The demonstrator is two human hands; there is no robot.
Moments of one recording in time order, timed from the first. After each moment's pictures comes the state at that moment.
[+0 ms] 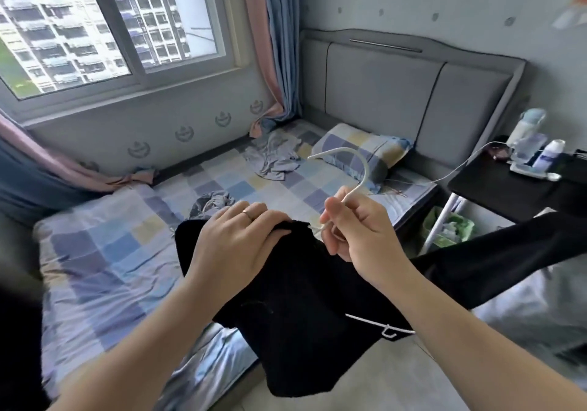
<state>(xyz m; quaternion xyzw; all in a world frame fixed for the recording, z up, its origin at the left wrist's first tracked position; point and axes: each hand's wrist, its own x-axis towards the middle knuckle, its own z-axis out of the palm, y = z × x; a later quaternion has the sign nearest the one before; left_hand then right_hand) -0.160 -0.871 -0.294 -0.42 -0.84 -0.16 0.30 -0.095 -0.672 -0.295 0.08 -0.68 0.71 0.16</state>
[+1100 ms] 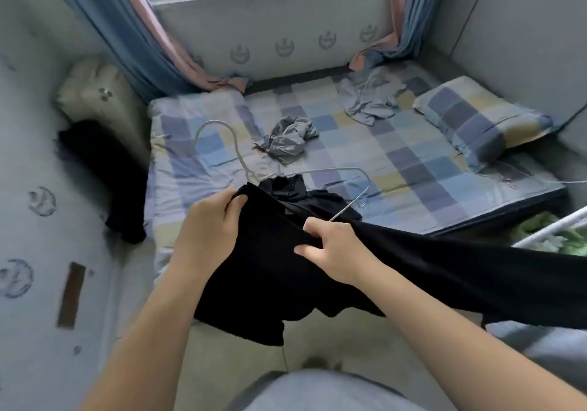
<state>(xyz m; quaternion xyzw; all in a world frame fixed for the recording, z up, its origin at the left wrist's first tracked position) -0.104 -1.015 -0.372 0.03 -0.93 -0.35 0.12 -0.121 -0.793 -0.414 0.17 -0.90 0.37 -0.16</state>
